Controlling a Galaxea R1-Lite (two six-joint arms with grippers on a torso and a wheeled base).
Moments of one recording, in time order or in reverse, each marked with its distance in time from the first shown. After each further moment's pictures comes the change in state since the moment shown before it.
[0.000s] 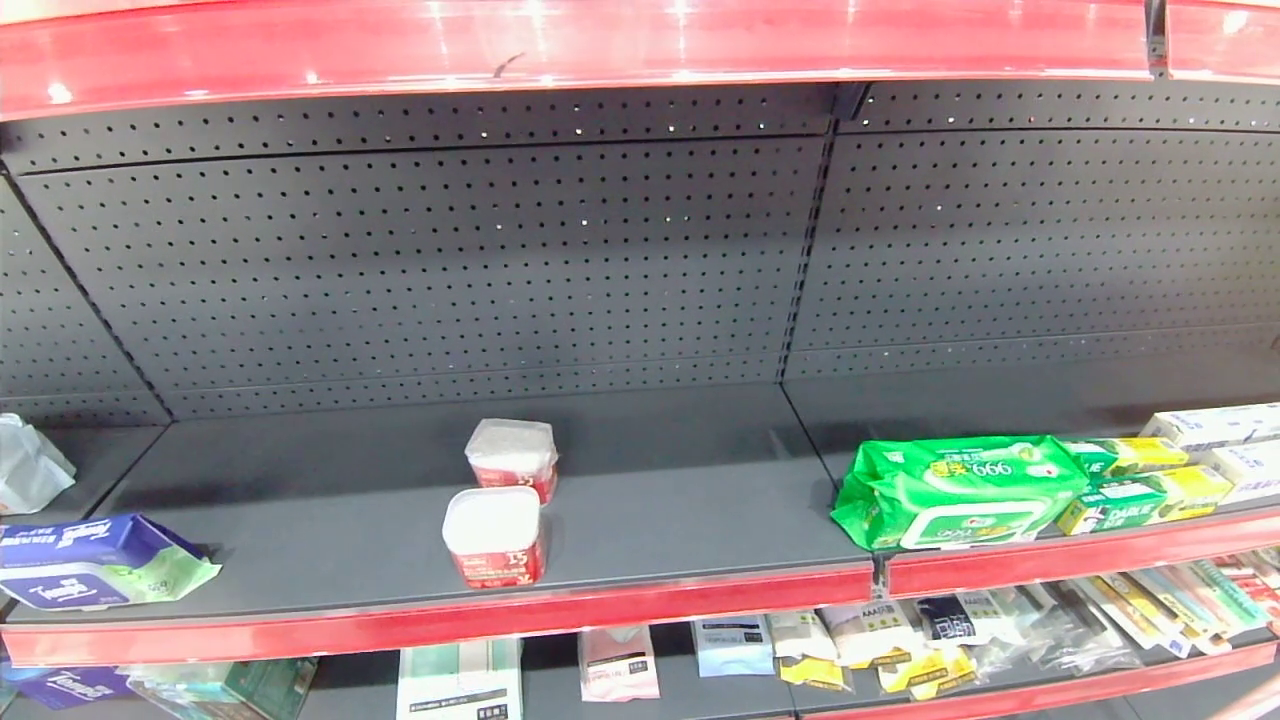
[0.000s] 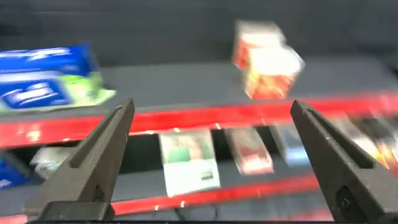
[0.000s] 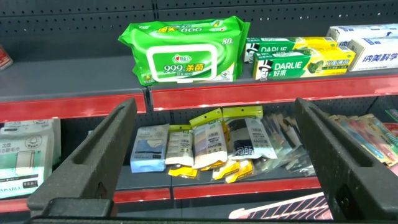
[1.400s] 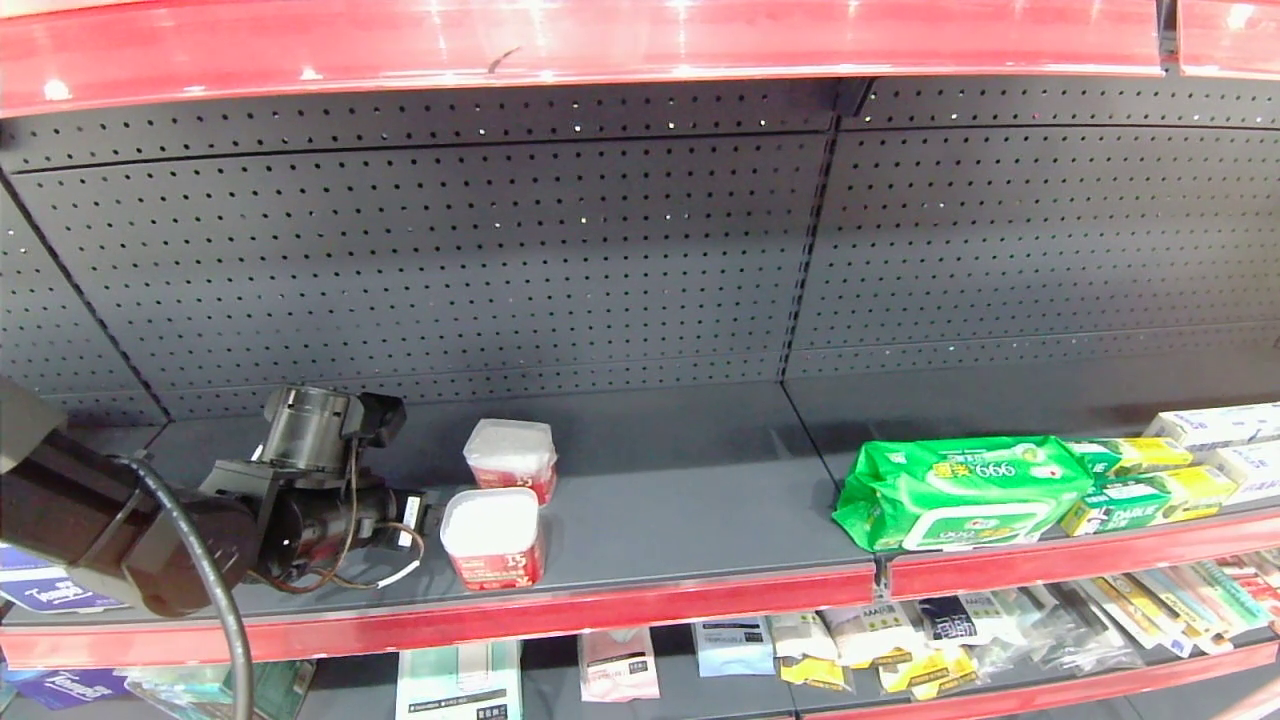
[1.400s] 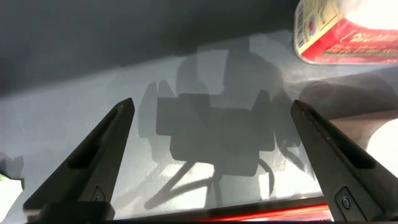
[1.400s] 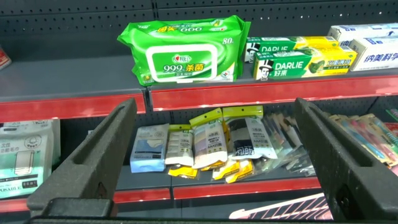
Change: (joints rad) left arm -0.229 1.800 -0.566 -0.530 0.261 0.060; right arm 0.000 0.000 0.000 0.001 0.001 0.000
